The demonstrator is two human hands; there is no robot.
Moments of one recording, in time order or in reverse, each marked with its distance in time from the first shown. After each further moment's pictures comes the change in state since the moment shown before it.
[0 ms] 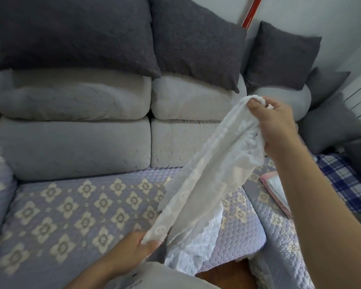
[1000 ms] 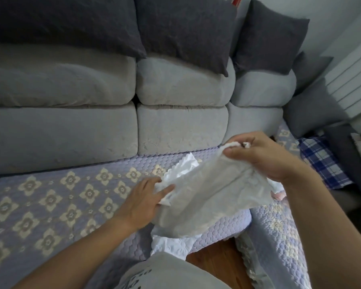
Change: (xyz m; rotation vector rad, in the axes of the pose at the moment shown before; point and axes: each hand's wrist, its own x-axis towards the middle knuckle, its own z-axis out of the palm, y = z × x) left_hand 0.092 0.012 0.004 0.812 0.354 0.726; right_hand -0.051 0.039 -0.034 -0.306 -0.628 0.111
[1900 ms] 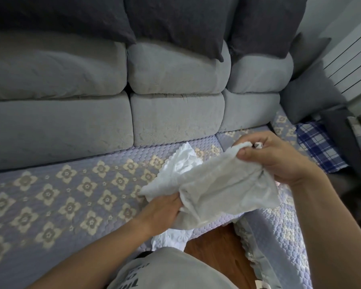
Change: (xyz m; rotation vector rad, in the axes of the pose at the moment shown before) left_hand 0.004 0.067 0.021 -0.274 -0.190 -0.002; right_hand -0.027 0.025 -0.006 0.317 -0.100 -0.022
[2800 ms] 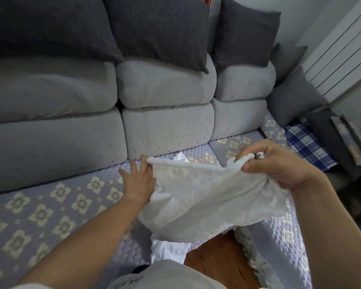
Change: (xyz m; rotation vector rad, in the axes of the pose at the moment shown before) left_hand 0.064 -0.046 -0.046 0.753 -0.031 -0.561; right_hand -0.032 -0.009 -0.018 0.013 -0.078 0.039
